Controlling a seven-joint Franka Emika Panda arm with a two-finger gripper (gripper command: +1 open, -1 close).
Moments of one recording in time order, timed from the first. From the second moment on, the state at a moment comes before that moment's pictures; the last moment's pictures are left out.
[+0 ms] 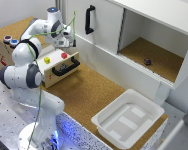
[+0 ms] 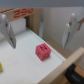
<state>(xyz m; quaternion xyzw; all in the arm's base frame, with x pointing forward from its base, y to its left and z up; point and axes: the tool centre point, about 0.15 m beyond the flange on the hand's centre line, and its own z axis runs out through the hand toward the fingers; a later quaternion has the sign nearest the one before) 0.360 0.244 0.444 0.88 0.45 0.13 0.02</state>
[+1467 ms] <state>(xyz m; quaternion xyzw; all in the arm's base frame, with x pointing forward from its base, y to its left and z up) 0.435 0.288 0.322 0.75 0.65 0.06 0.03</state>
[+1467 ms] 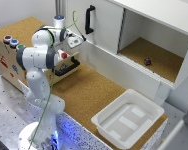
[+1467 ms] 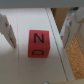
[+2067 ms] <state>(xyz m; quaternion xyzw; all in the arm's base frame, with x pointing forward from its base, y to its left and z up) 0.441 0.288 0.318 0.76 0.64 0.05 0.02</state>
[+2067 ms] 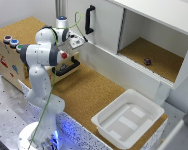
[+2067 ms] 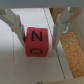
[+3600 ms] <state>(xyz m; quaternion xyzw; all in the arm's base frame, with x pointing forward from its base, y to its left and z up) 0.418 0.290 0.329 1.00 -0.04 0.01 -0.02</state>
